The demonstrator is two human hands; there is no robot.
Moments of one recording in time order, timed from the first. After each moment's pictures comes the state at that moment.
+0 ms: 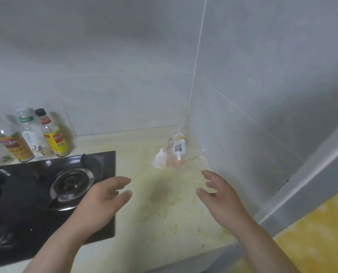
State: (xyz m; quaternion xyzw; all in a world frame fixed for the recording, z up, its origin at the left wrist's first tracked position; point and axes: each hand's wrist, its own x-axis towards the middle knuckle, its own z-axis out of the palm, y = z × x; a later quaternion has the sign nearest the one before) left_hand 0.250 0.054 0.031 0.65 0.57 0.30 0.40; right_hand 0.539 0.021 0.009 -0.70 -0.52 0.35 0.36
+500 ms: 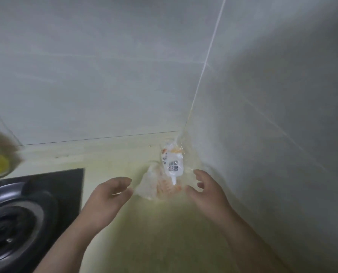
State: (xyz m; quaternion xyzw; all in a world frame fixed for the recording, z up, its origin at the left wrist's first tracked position) left_hand 0.316 0.273 -0.058 0.57 0.59 0.32 0.48; right_hand 0.567 0.246 -0.053 -0.76 -0.48 0.34 0.29
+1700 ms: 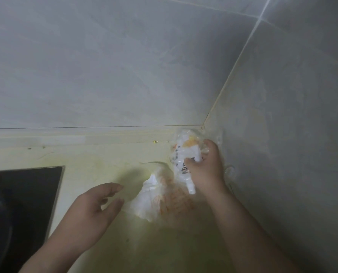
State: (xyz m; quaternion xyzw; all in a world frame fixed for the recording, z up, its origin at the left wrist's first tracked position) left_hand 0.316 0.336 -0.137 0.59 0.63 0.28 0.42; right_hand 0.567 0.404 -0.132 -0.75 -0.43 0.32 0.38
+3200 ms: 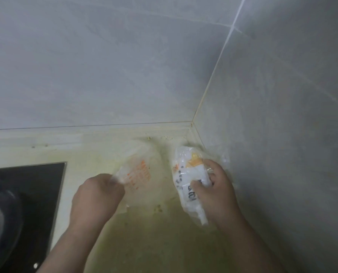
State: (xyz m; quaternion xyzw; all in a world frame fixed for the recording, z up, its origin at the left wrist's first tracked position) left_hand 0.338 0.334 -0.126 0.58 0.74 0.24 0.25; right_hand 0.577 0.299 -0.095 -0.75 -0.41 0.37 0.37
